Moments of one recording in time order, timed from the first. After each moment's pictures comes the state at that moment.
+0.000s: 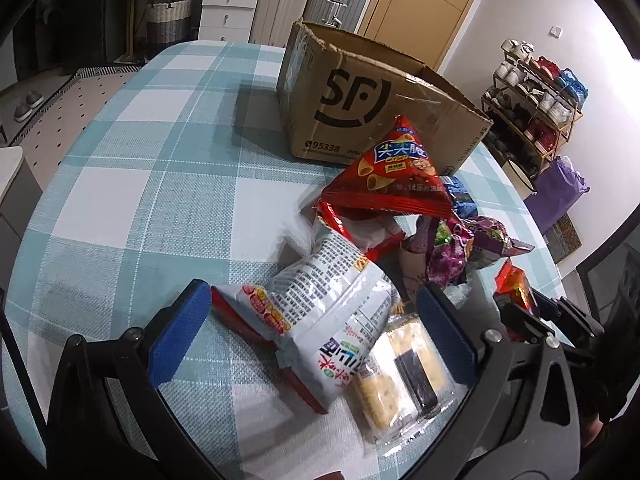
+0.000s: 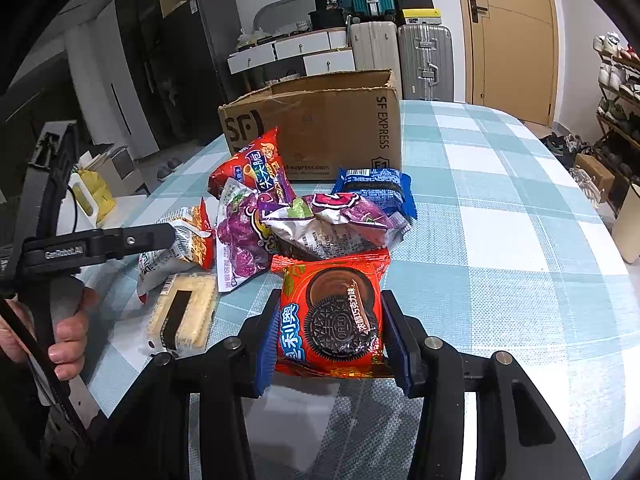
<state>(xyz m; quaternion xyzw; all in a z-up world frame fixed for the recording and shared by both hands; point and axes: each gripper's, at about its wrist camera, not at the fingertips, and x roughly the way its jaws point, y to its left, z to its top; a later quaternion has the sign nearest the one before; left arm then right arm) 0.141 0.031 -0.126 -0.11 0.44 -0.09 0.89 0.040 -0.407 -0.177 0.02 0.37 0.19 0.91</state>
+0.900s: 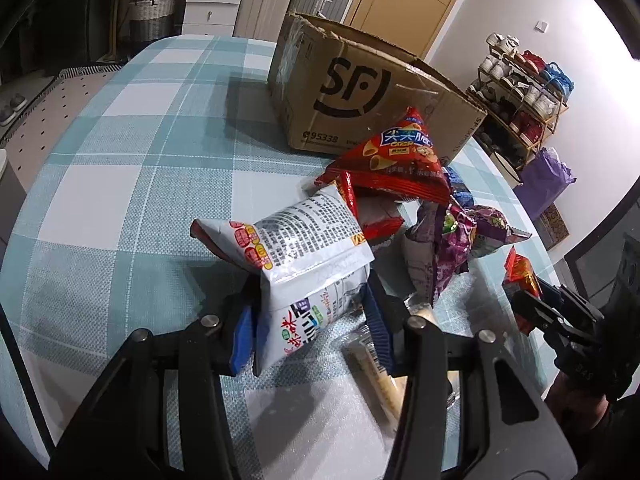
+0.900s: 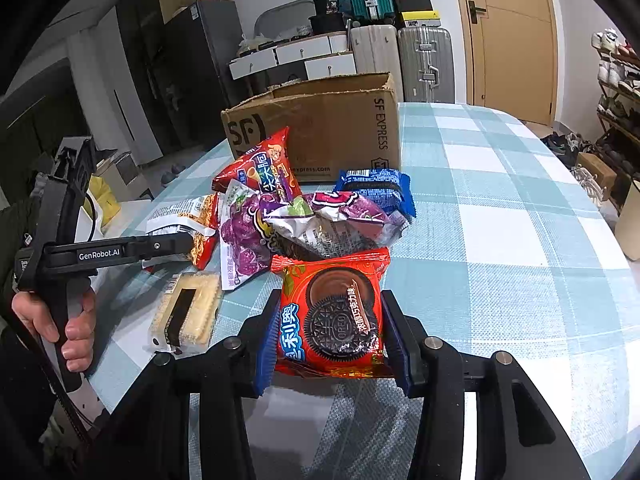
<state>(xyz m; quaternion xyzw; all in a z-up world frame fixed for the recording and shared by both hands) 0.145 0.044 -0.137 -0.11 0.44 -0.12 0.88 0.037 -0.411 -0.177 0.03 0.36 0.20 0.91</state>
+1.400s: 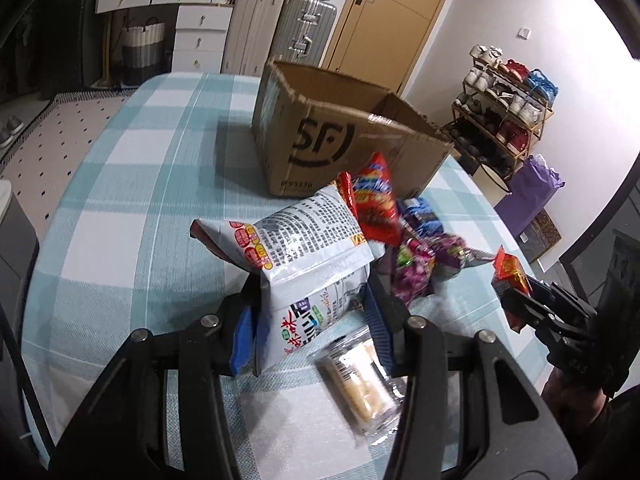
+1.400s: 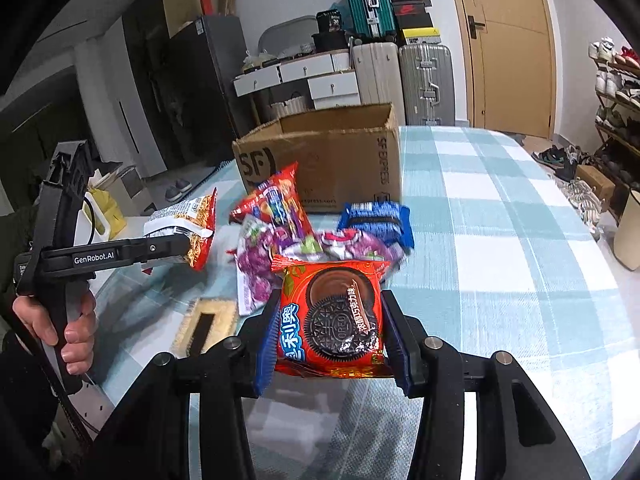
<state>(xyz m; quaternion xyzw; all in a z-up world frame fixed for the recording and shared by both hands) 0.127 0.042 -0.089 -0.10 0.40 -0.14 0.90 0.033 -0.412 -0.147 0.03 0.33 0.20 0.92</state>
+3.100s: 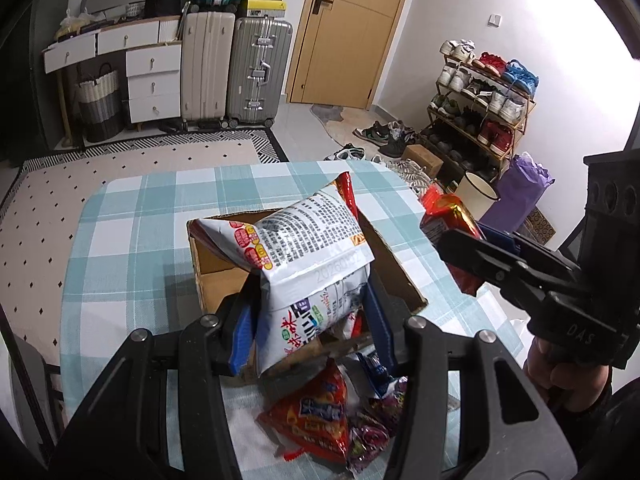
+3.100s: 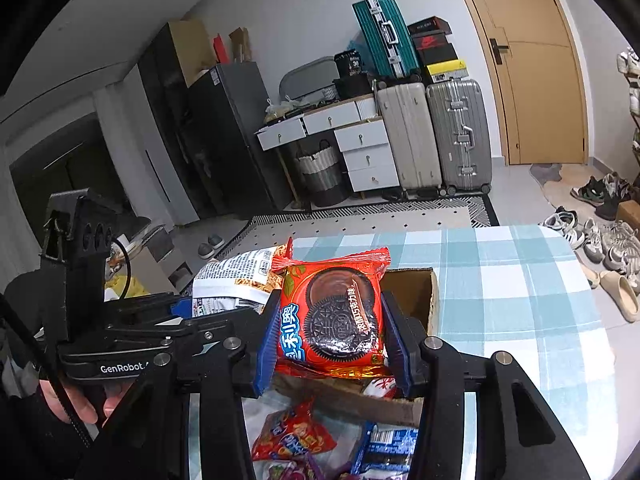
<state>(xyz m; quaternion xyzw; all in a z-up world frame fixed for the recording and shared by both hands) 0.311 -0.023 0.044 -0.04 0.39 -0.19 0.90 0.211 -0.395 -0.006 0.09 0.28 0.26 0.92</state>
